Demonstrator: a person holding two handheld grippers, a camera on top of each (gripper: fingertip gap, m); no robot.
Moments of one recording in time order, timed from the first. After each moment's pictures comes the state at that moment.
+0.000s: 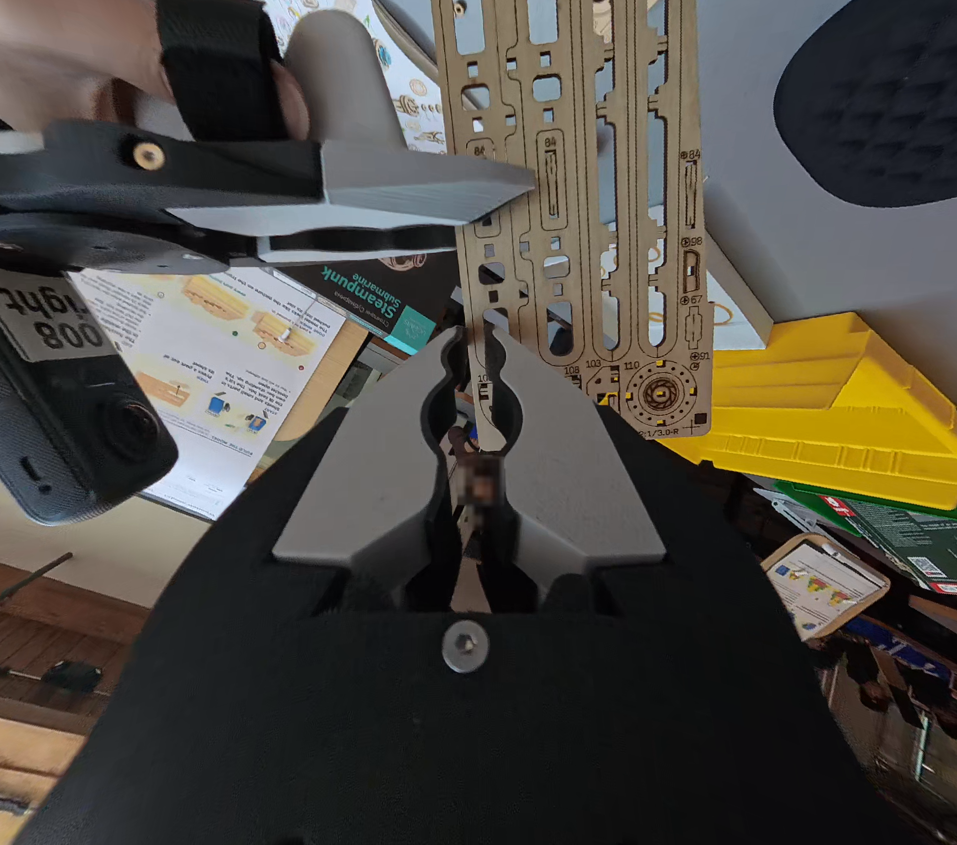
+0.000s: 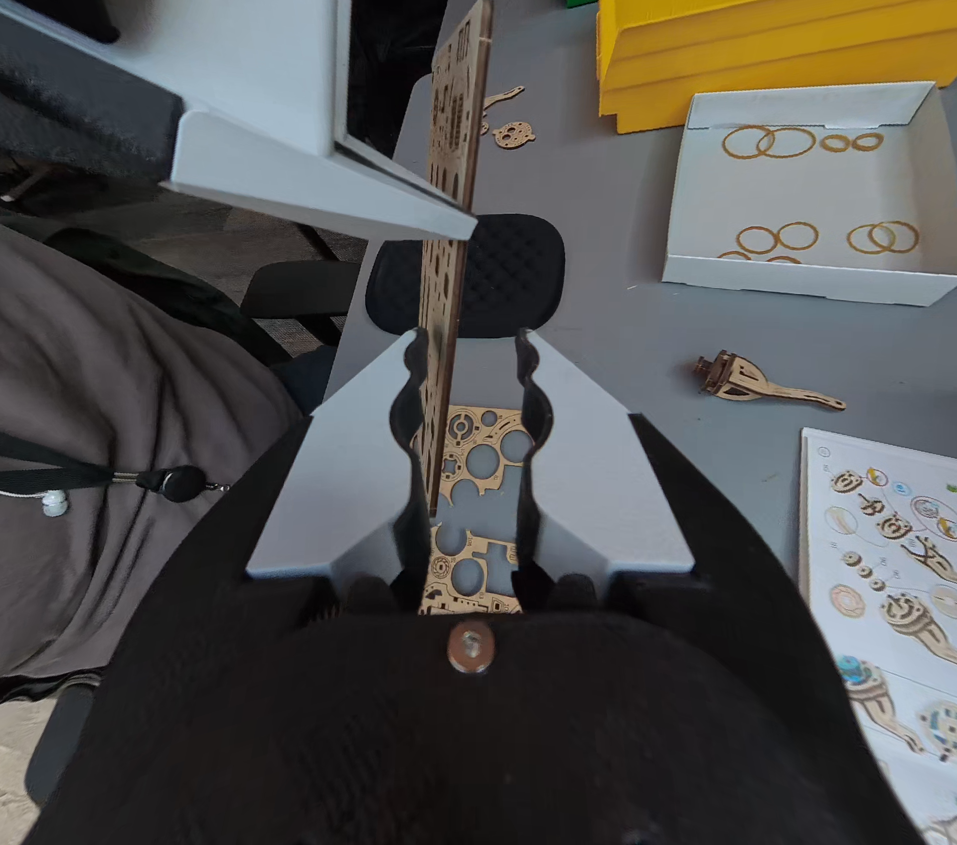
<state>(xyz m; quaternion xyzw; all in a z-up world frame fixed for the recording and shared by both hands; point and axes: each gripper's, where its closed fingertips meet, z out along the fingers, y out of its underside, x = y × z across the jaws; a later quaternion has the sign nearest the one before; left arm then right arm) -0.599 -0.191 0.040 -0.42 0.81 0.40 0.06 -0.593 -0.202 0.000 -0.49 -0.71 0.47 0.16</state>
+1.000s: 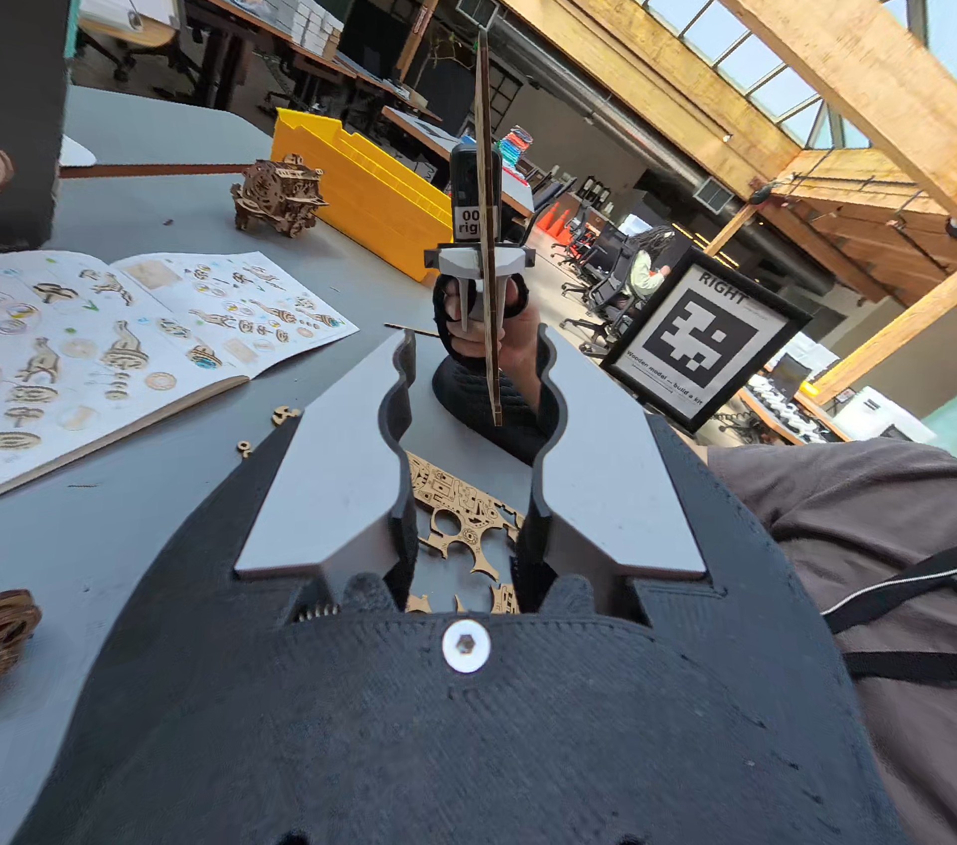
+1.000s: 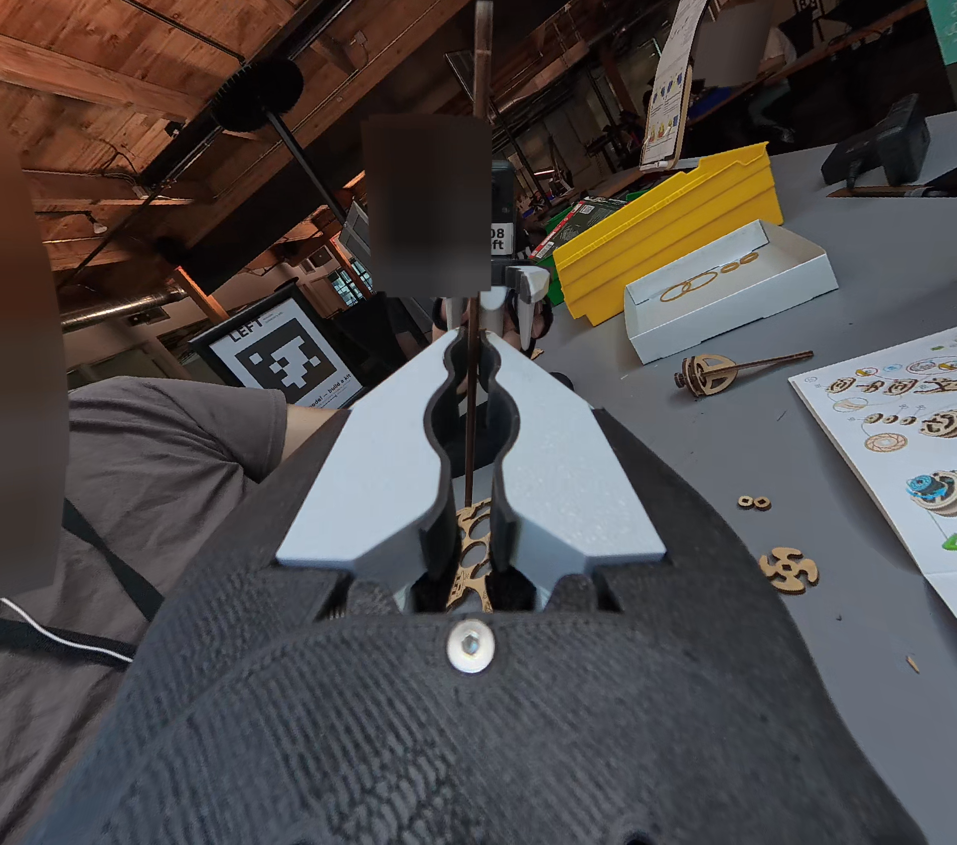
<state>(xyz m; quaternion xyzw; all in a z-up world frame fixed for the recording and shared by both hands) -0.566 -0.152 0.008 -0.67 0.17 -0.52 0.50 -0.496 -0.116 0.008 -0.48 -0.39 0.75 0.23</state>
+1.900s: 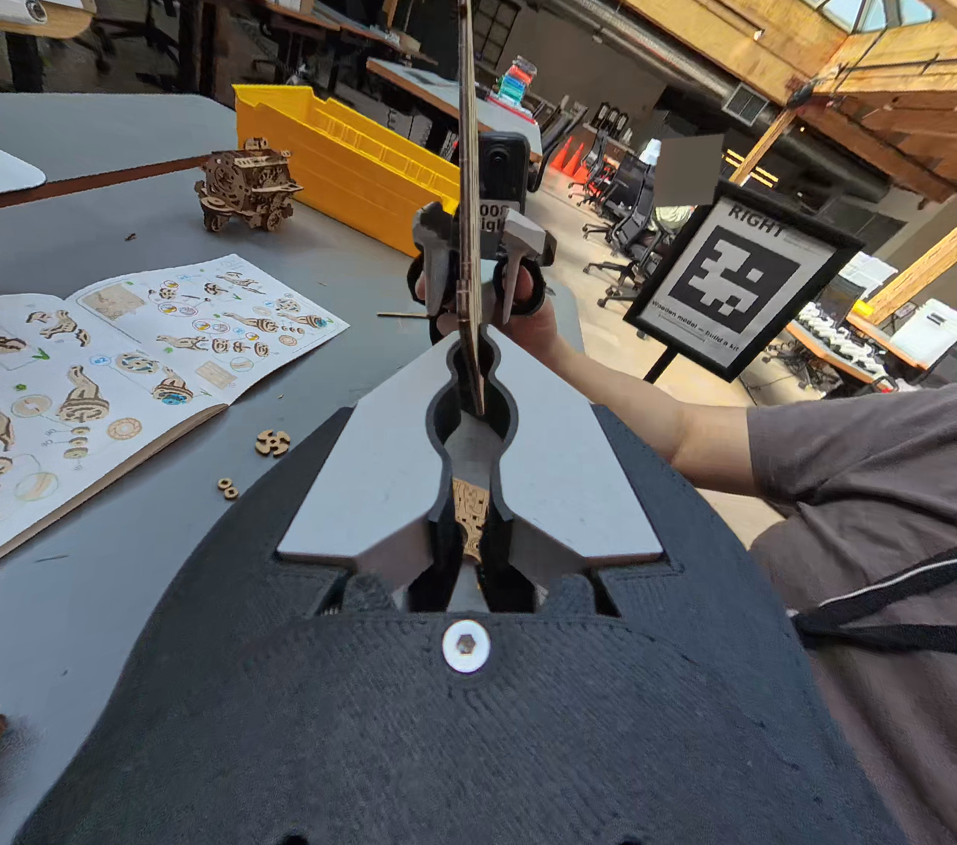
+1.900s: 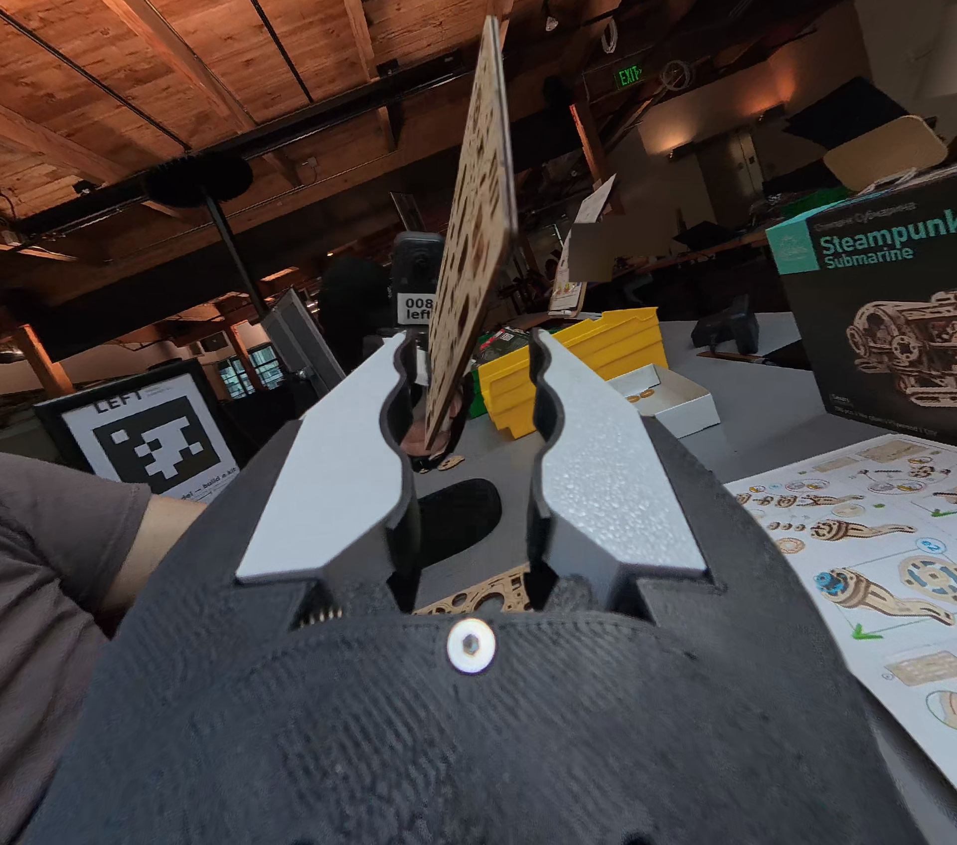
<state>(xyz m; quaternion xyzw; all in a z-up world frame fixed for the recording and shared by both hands) -0.529 -0.152 0.014 -0.69 0.24 -0.47 0.49 -0.494 -0.106 0.036 -0.45 -0.32 0.73 0.41</state>
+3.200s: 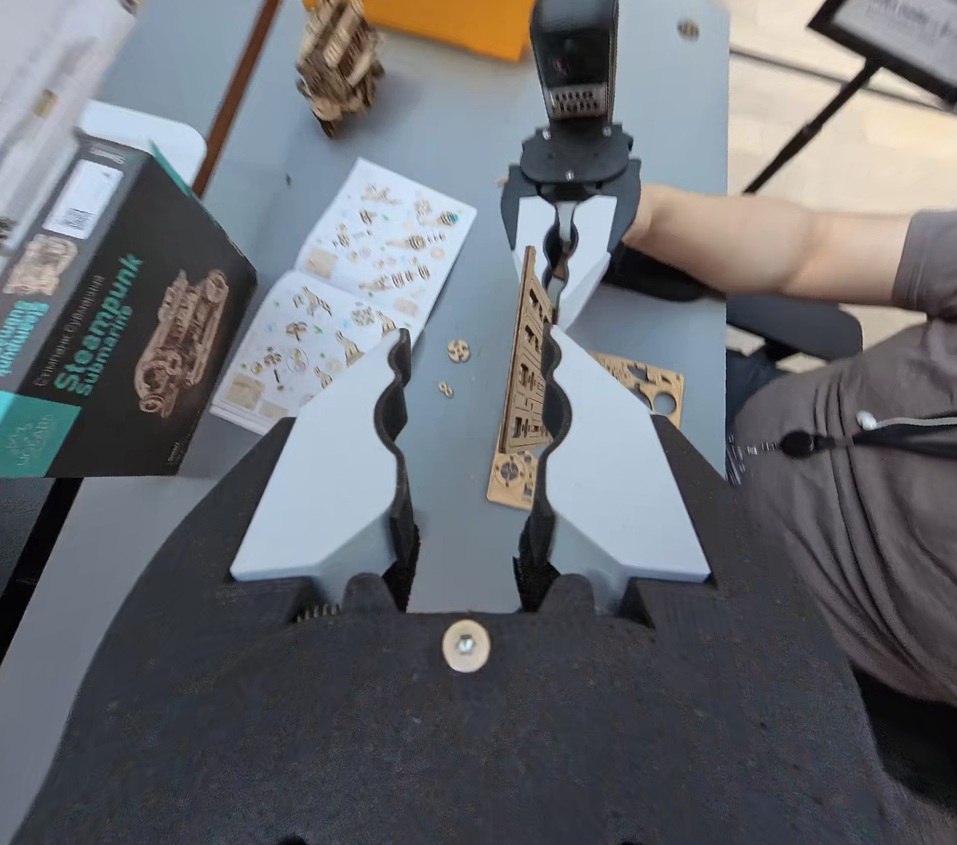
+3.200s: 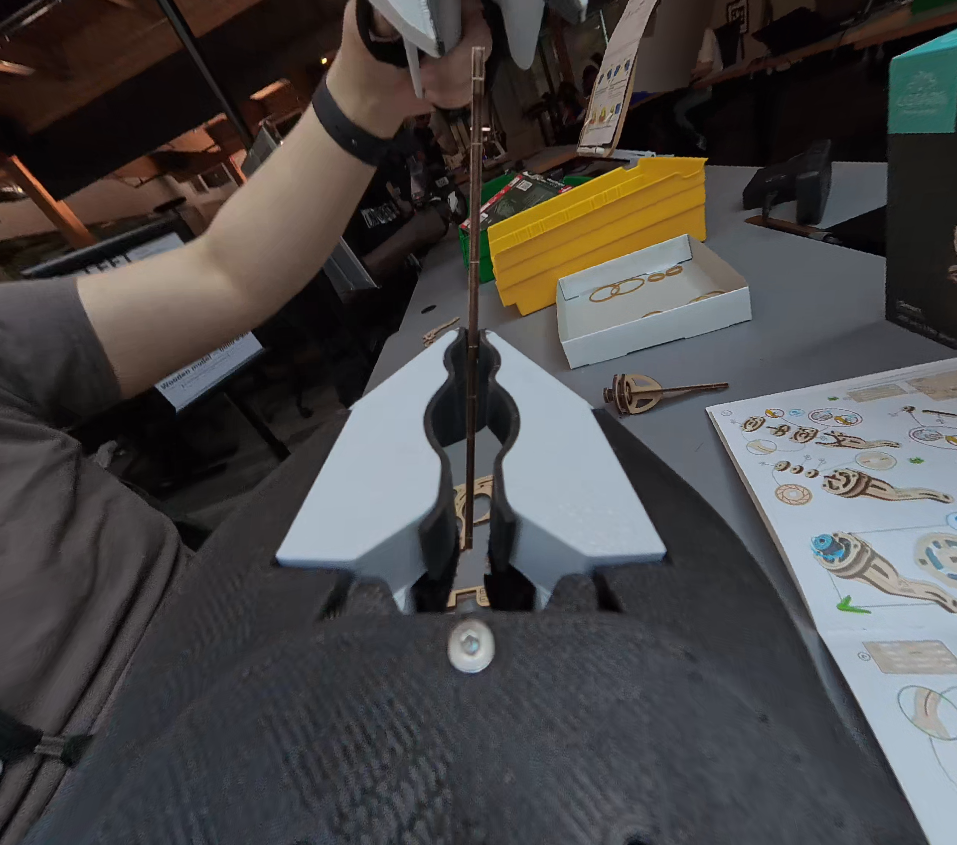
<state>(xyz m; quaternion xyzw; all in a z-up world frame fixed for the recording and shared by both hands) -0.580 -0.085 0.081 -0.80 0.42 -0.26 0.34 -0.536 -0.116 0.003 -0.50 -0.46 0.67 0.31</state>
